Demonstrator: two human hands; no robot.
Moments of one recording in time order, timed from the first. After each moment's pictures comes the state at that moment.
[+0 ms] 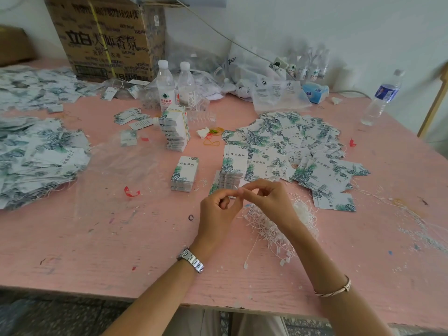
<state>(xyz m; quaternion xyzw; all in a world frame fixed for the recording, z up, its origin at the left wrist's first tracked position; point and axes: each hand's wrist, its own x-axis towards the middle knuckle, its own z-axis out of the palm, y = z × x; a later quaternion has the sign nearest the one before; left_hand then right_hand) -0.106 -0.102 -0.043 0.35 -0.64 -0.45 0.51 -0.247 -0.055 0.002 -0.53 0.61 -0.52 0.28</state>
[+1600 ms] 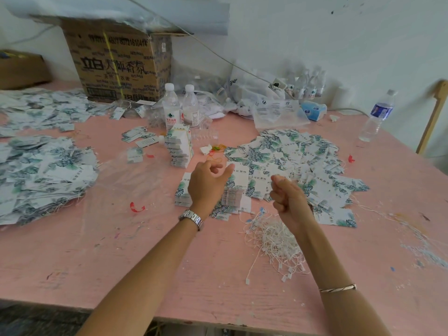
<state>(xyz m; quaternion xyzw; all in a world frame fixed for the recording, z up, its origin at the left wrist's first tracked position) -0.113 -0.182 0.015 0.53 -0.69 -0.27 0.42 -0.285 -0.069 0.017 -0.32 0.45 -0.68 0.48</state>
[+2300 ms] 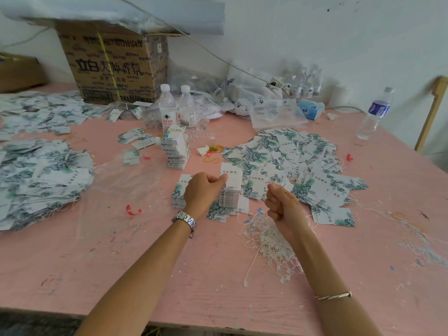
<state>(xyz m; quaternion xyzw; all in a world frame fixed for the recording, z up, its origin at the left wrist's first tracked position) -0.106 -0.184 0.011 0.54 -0.70 -0.34 0.33 -0.283 -0.064 -0.003 -0.31 0.43 -0.69 0.49</state>
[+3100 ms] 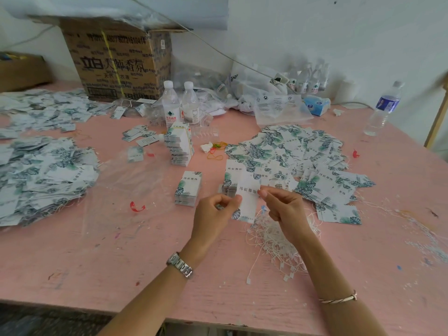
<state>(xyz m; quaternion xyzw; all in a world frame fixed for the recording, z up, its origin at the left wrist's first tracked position) -0.092 -0.116 -0.010 0.42 -0.65 -0.47 0.42 -0.273 -0.057 -0.008 -0.42 0.48 -0.67 0.39</state>
